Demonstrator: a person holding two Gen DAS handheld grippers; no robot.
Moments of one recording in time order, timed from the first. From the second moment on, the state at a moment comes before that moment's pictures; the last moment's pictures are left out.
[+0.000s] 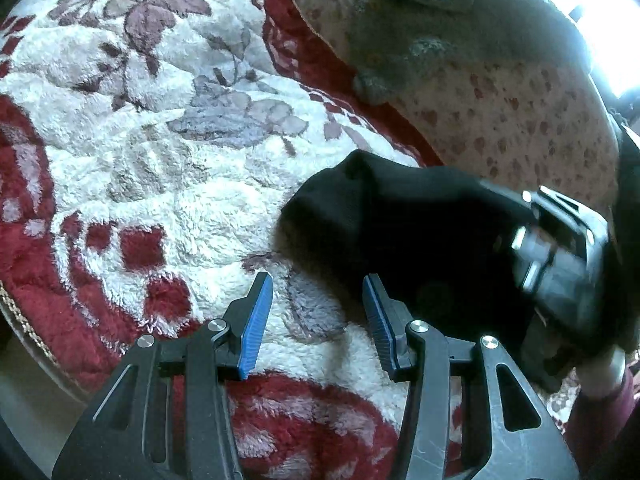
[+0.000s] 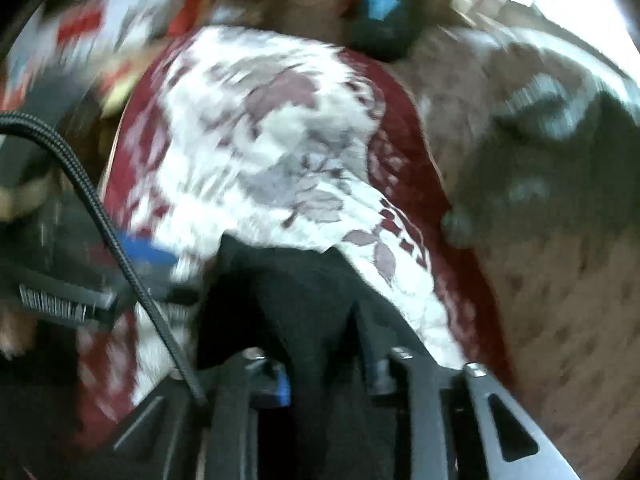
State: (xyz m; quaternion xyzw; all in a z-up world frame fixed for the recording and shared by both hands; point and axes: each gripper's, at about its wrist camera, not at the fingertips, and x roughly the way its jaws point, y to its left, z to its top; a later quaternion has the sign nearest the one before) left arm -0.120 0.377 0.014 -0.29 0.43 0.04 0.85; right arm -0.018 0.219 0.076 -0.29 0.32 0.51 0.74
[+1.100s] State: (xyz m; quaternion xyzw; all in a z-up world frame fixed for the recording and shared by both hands) left arm -0.132 0.408 0.008 -0.36 0.42 0.09 0.83; right arm 0.026 0.207 0.005 0.15 0.58 0.54 0.59
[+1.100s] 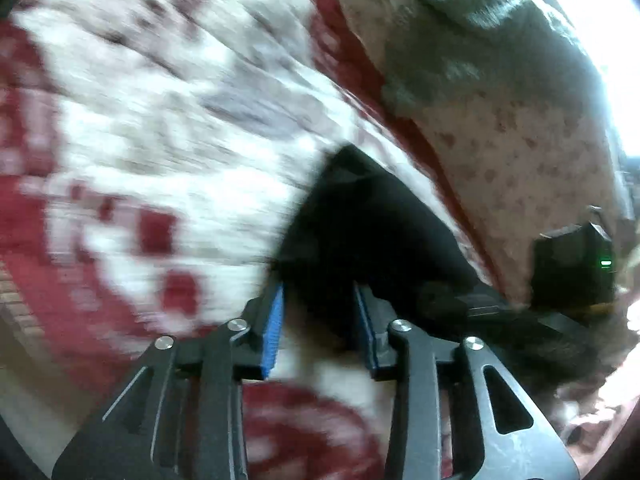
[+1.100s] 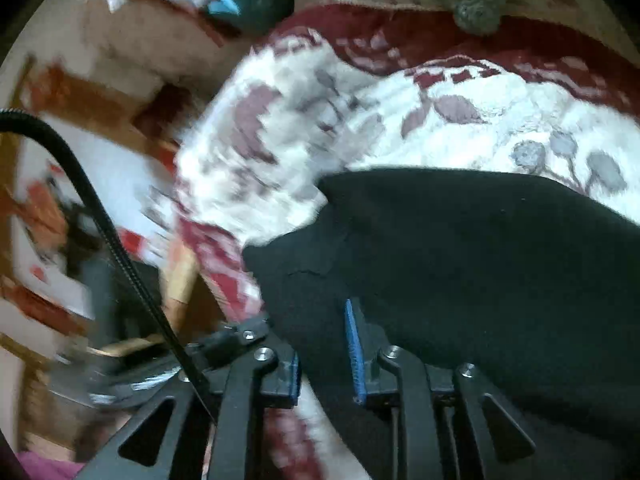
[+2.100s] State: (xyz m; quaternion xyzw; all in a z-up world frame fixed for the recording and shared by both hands) left arm -0.098 0.261 0.034 -0.25 0.45 0.03 0.86; right arm 0.019 -0.017 0.038 0.15 0.50 0.41 0.75
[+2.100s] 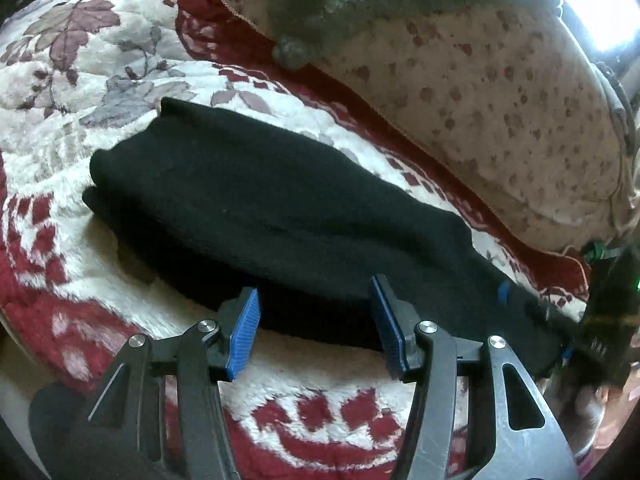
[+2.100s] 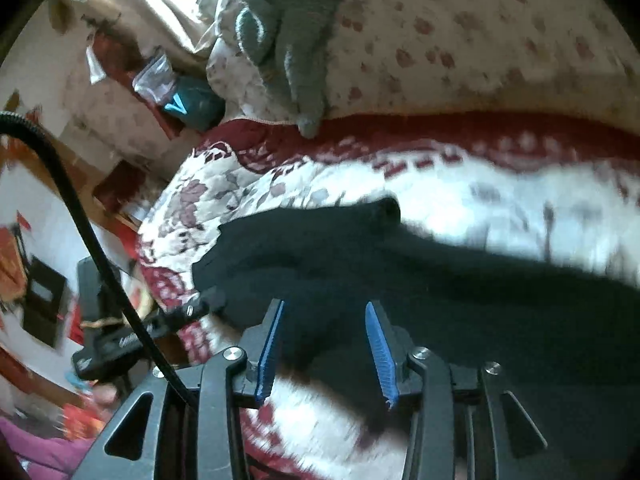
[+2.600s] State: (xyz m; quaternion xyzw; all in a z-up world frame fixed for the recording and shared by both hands) left arm -0.092 0.248 0.018 -0.26 0.45 0.06 0.85; right arm 0.091 0.032 0.007 0.09 0.51 0.40 0.75
